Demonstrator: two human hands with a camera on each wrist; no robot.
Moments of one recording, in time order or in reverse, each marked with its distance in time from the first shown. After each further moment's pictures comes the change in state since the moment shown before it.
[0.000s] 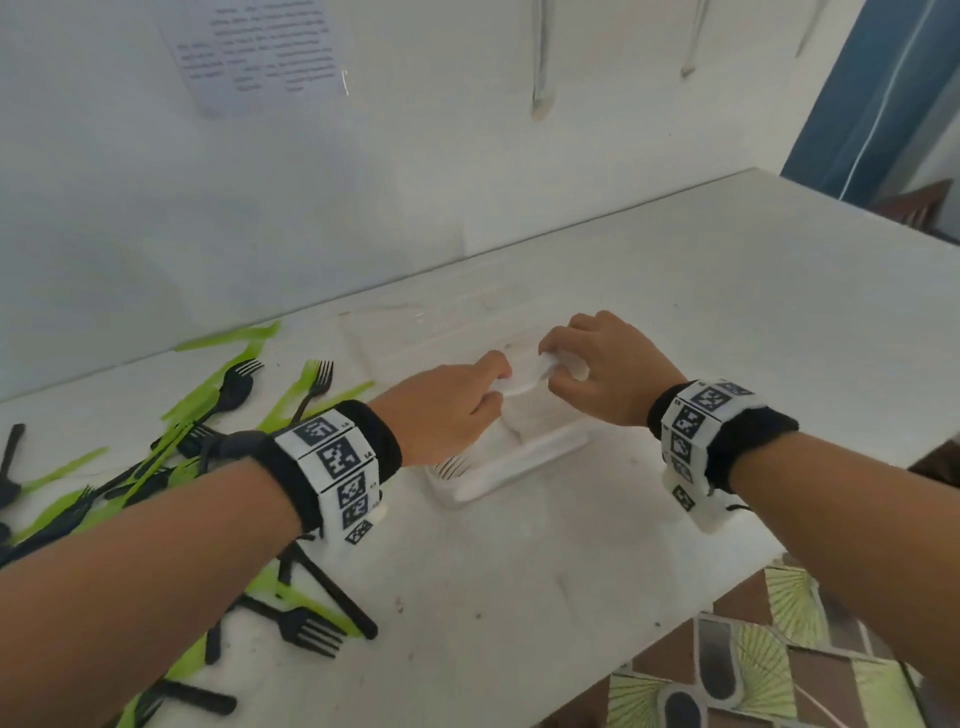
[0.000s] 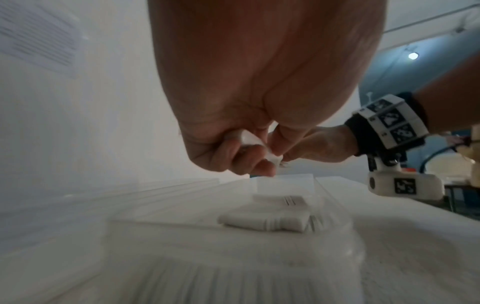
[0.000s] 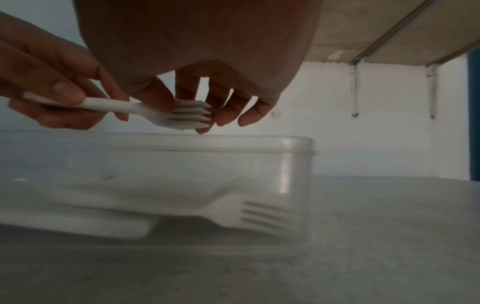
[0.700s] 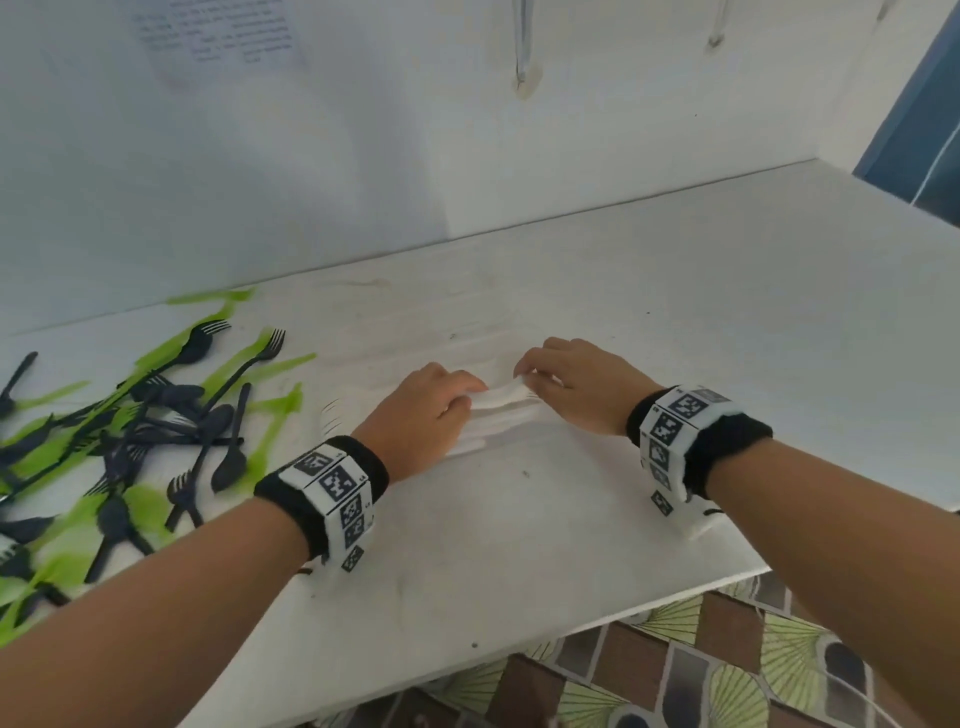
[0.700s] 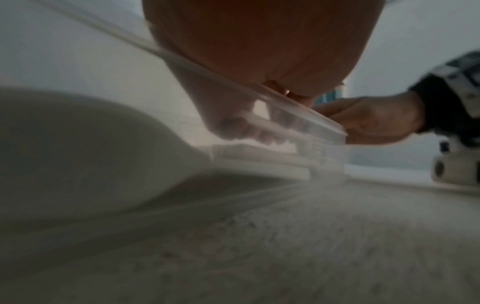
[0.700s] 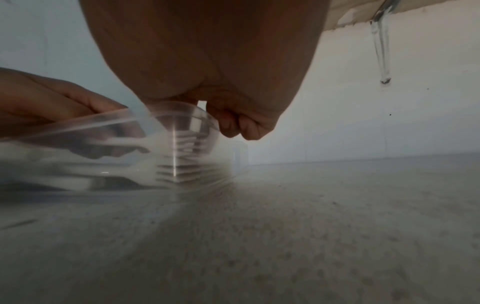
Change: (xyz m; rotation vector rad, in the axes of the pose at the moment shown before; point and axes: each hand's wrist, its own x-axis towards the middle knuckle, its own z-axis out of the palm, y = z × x) left_hand 0.064 0.065 0.082 -0.227 0.266 -0.291; right_hand -0.003 0.121 -0.008 0.118 -0.283 -0.165
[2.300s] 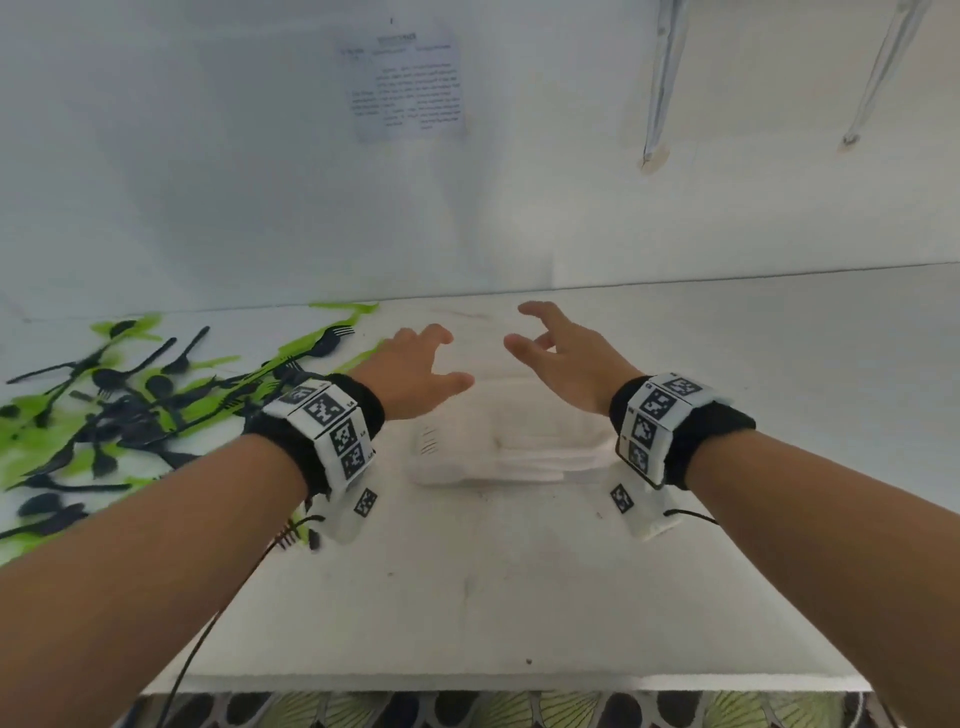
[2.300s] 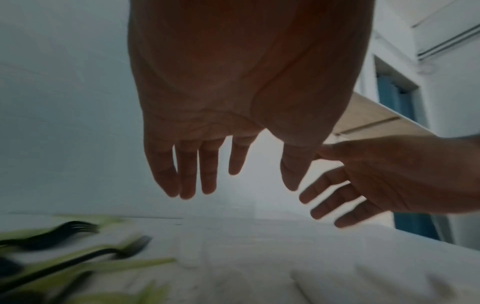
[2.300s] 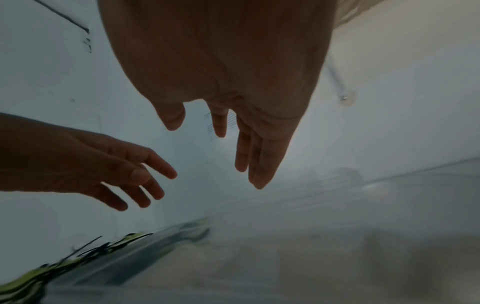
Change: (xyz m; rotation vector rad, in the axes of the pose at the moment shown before) left_hand -0.033 -0.020 -0.108 0.222 0.107 -0.425; right_hand 0.058 -0.100 -0.024 0.347 0.036 -0.026
